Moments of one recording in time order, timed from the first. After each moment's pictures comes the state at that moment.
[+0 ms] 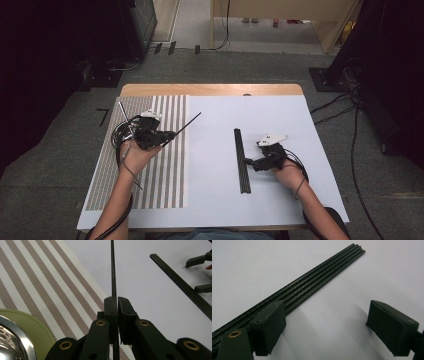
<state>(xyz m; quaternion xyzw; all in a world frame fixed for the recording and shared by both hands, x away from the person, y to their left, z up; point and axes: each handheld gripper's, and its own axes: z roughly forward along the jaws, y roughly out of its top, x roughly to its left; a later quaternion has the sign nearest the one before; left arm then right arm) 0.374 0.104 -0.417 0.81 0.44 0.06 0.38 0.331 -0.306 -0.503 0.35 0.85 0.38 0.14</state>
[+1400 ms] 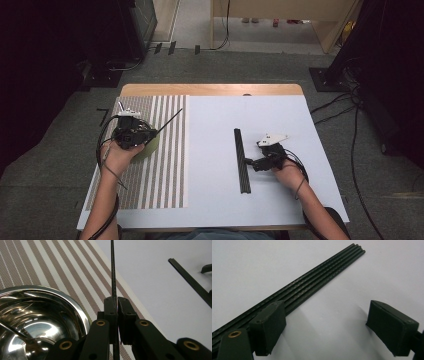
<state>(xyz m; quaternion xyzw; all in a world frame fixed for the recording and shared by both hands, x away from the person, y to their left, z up) 0.372 0.155 -0.410 0.79 0.48 0.08 0.38 0.331 -0.306 -0.503 0.35 0.85 0.38 0.14</state>
